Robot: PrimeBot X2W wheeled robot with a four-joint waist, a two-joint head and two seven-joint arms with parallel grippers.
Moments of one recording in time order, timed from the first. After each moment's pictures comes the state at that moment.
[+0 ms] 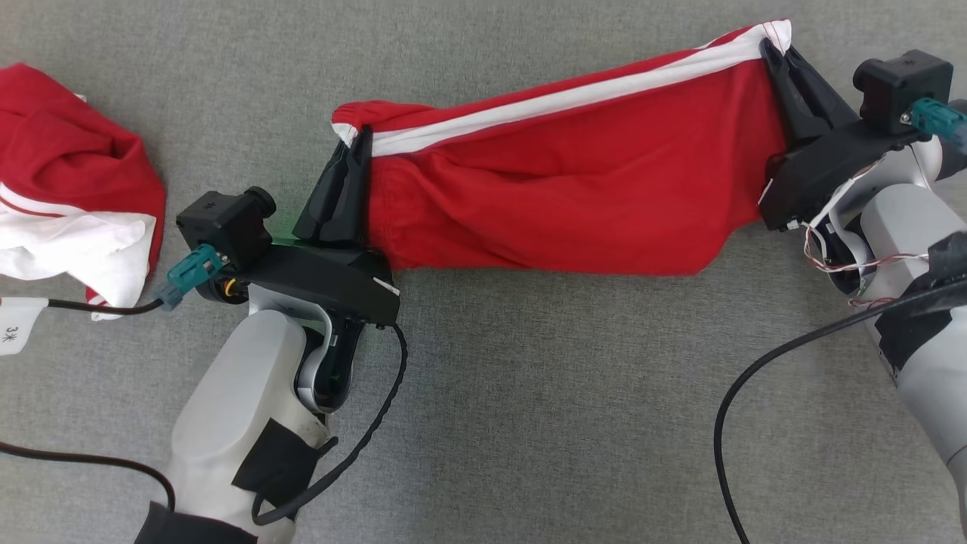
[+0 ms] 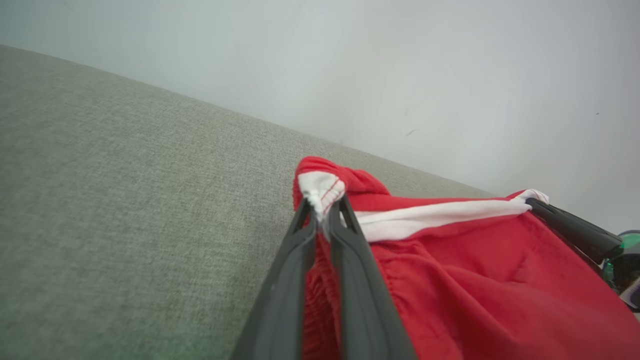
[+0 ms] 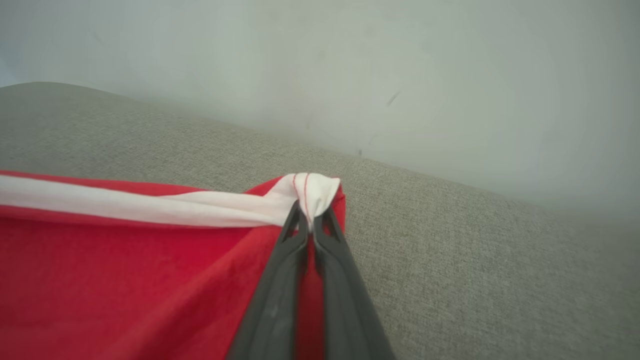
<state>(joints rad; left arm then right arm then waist) -0.82 0.05 -0.37 0.45 -0.57 -0.01 -0.26 -1.05 -0.44 0.71 0.78 0.50 0.13 -0.26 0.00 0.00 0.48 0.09</state>
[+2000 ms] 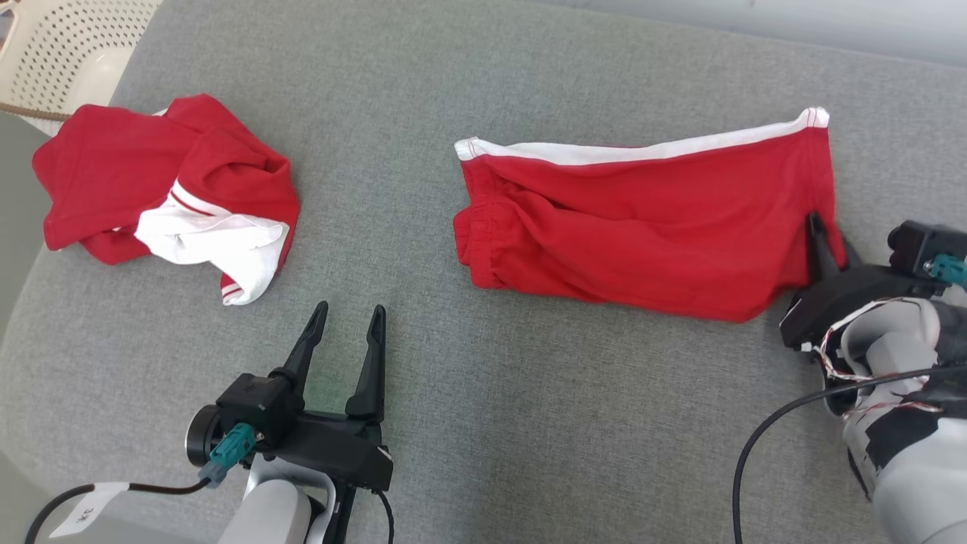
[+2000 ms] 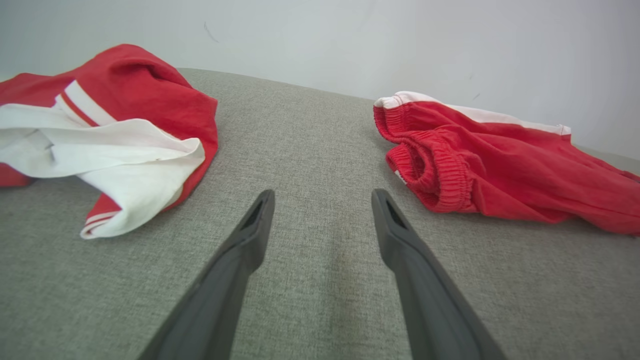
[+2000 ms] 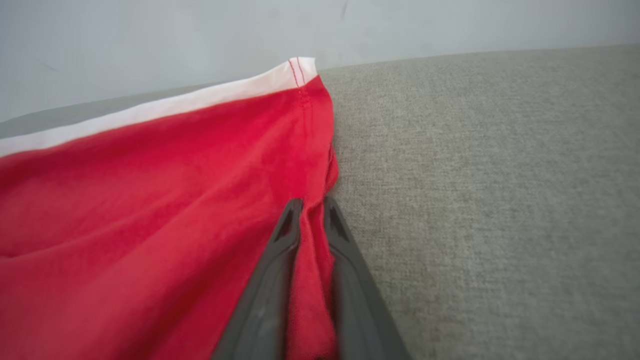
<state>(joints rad) -0.43 0.05 -0.29 0.29 -0.29 0.07 -0.26 -0.82 -0.33 0.36 1.02 0.50 0.13 -0.27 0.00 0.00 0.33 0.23</state>
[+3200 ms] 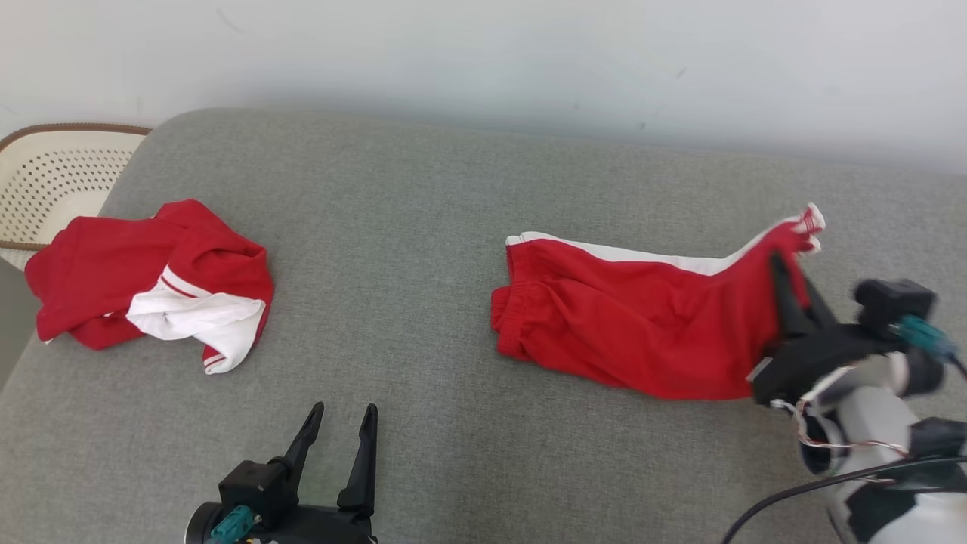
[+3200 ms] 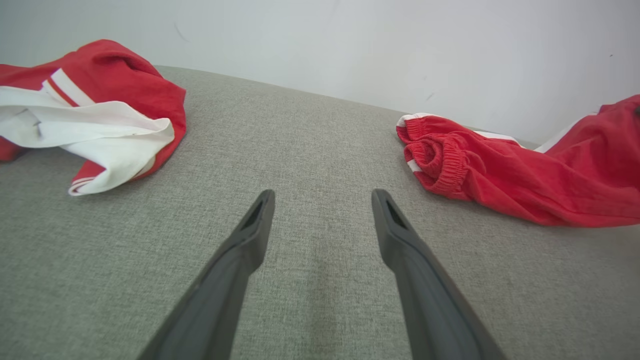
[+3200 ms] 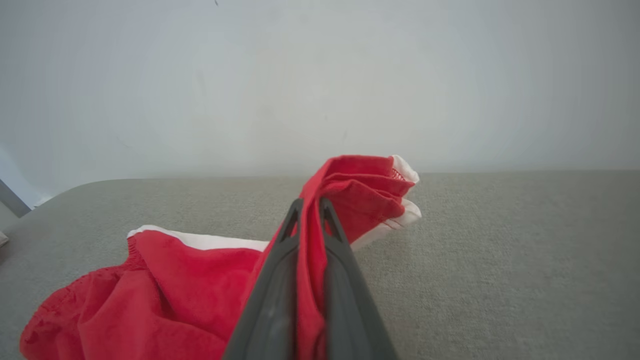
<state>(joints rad) -0.27 0.05 -0.26 0.34 -0.28 0.03 -0.26 -0.58 -0.33 0.35 0.68 0.47 0.13 -0.26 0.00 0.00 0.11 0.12</state>
